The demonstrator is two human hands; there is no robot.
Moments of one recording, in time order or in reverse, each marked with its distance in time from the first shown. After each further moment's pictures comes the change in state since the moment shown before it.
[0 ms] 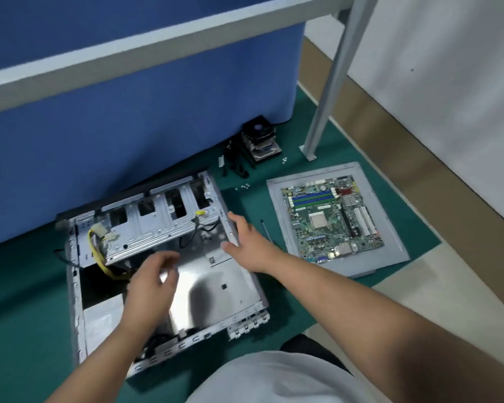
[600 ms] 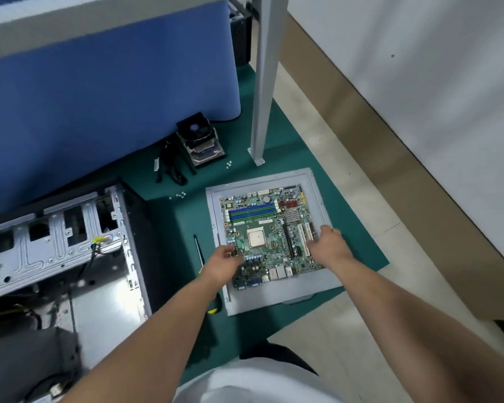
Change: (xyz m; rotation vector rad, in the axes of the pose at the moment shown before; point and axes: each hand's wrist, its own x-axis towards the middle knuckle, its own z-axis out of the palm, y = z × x) left_hand 0.087 0.165 0.271 -0.256 -0.519 -0.559; right_hand -0.029 0.269 -0.219 -0.214 0.231 0.638
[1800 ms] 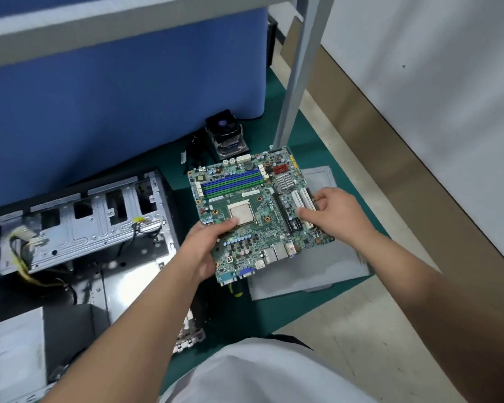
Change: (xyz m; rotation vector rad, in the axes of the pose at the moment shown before) left_hand -0.058 0.006 -0.091 -0.719 -0.025 0.015; right_hand -0.089 -0.087 -0.058 0.041 0.222 -0.447
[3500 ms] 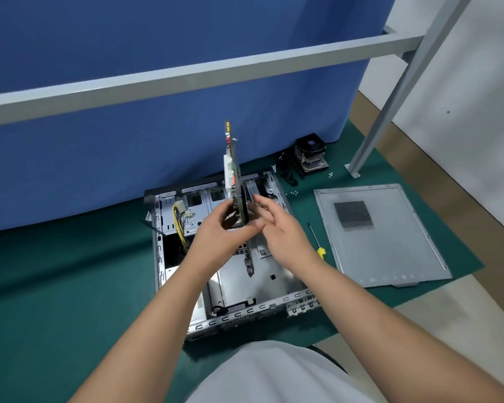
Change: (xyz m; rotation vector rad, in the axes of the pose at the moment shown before) left_hand -0.167 0.042 -0.233 0.481 -0.059 0.792; right_hand -0.153 -0.314 0.175 0.866 -0.191 -0.297
